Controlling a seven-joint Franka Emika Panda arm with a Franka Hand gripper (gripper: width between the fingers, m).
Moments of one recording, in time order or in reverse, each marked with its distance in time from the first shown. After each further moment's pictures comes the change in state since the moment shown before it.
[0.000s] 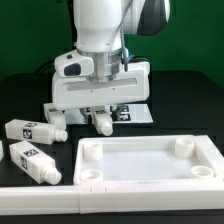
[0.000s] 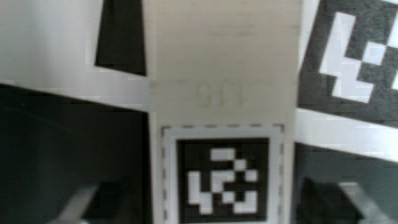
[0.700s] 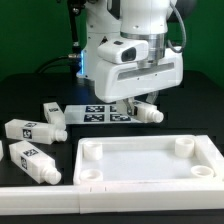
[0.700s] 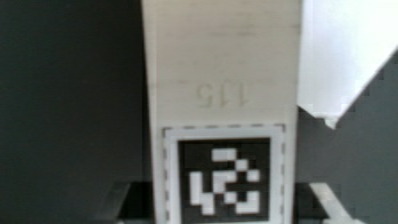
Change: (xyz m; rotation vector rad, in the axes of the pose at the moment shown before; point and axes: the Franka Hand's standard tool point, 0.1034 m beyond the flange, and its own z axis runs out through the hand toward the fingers) arm 0.032 -0.074 -0.027 -0.048 0.054 -0.449
